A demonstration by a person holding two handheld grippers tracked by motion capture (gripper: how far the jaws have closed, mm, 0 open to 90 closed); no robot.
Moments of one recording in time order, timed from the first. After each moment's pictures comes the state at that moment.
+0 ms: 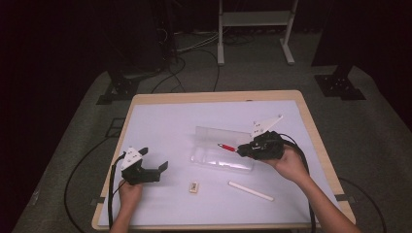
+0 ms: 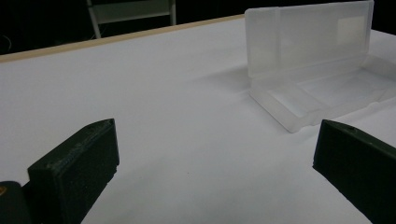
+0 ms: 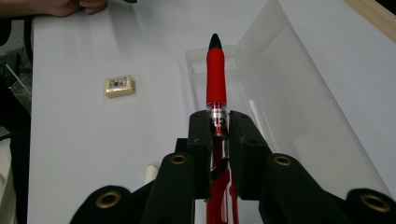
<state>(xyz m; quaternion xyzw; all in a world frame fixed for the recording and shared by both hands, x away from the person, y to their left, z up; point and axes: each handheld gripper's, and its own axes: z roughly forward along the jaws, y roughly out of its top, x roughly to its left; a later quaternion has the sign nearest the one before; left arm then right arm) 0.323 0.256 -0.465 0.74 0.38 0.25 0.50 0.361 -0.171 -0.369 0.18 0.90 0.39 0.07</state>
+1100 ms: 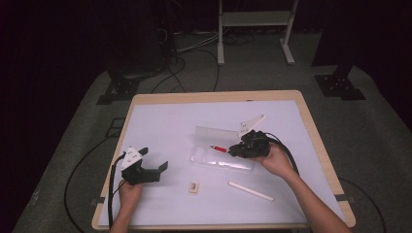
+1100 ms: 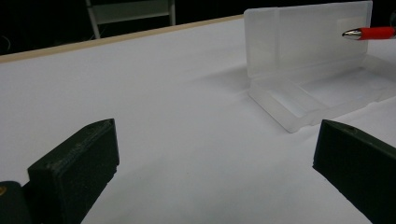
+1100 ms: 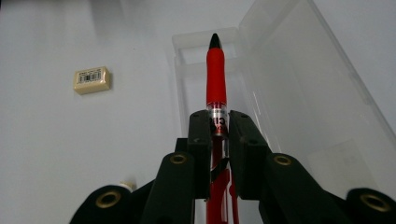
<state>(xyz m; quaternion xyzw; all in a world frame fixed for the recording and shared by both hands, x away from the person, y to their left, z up) 0.323 0.256 -0.465 0.74 0.37 0.25 0.51 0.391 -0.146 -0.403 0.18 0.91 0.37 0.05</state>
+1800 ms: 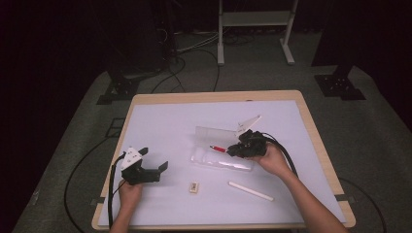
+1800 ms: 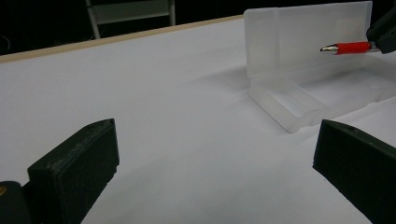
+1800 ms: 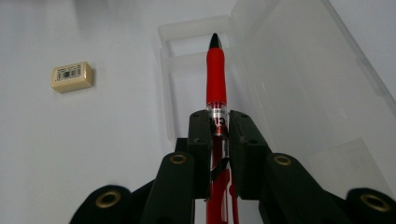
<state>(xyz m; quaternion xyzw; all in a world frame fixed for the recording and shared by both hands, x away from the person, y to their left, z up) 0.323 0.256 -0.465 0.74 0.37 0.25 0.51 0.403 -0.142 -0.418 0.19 0.91 0.36 0.04</state>
